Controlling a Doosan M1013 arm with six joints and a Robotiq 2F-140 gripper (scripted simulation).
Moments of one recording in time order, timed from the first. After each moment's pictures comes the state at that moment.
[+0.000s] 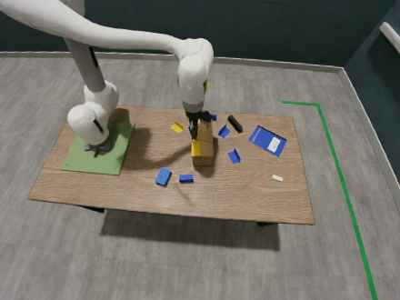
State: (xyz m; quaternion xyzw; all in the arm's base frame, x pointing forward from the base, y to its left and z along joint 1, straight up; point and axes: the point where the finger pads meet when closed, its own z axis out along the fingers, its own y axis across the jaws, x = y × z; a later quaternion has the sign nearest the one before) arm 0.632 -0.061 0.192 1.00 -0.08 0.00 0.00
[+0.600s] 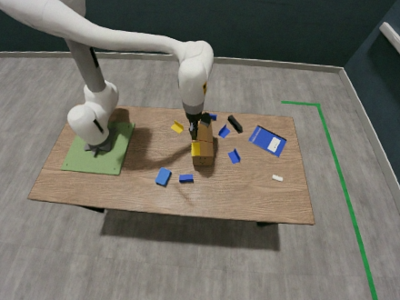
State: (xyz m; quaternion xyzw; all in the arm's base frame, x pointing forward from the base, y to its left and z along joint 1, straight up) arm 0.632 -0.061 0.182 1.00 -0.08 0.00 0.00
